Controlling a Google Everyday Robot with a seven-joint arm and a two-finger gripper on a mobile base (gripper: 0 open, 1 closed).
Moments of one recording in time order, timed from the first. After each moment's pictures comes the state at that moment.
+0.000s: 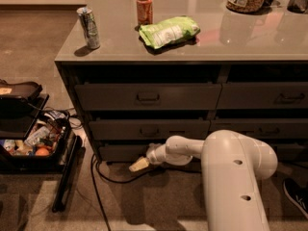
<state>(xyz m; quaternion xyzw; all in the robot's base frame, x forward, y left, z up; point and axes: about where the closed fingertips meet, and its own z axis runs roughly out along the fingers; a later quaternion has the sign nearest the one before) 0.686 0.051 0.303 -0.40 0.82 0.26 0.31</state>
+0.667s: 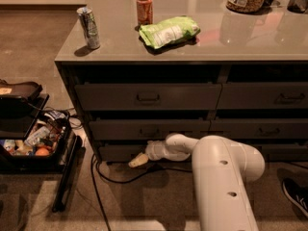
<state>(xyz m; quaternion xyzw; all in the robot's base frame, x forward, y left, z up) 0.718 0.062 0.286 -0.40 0.81 0.28 0.32</state>
